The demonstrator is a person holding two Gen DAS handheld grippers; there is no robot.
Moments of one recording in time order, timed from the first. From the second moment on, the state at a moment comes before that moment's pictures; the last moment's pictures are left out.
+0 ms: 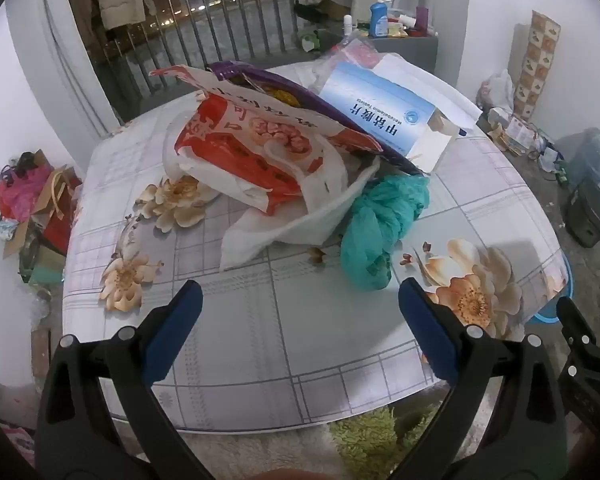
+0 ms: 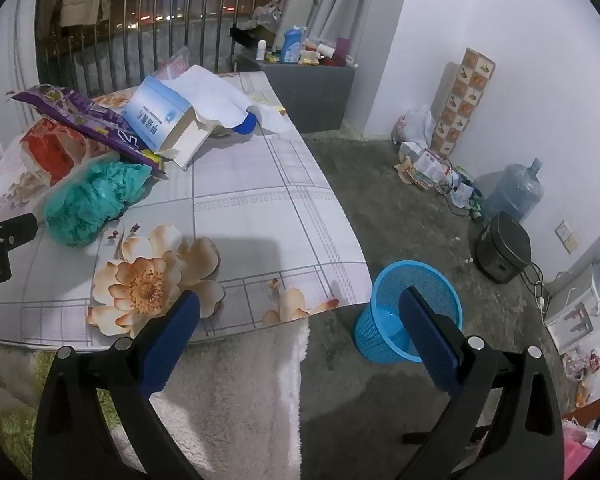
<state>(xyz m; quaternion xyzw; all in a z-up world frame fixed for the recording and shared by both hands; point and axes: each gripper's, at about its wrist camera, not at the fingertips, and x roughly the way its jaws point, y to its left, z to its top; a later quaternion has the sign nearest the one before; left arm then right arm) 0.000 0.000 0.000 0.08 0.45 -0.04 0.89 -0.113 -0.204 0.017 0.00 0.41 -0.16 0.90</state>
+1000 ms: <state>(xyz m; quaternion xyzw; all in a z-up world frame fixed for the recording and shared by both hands) 0.001 0.003 -0.002 0.08 0.45 -0.04 0.89 -0.112 -0.204 0.020 0.00 0.41 -0.16 0.90</state>
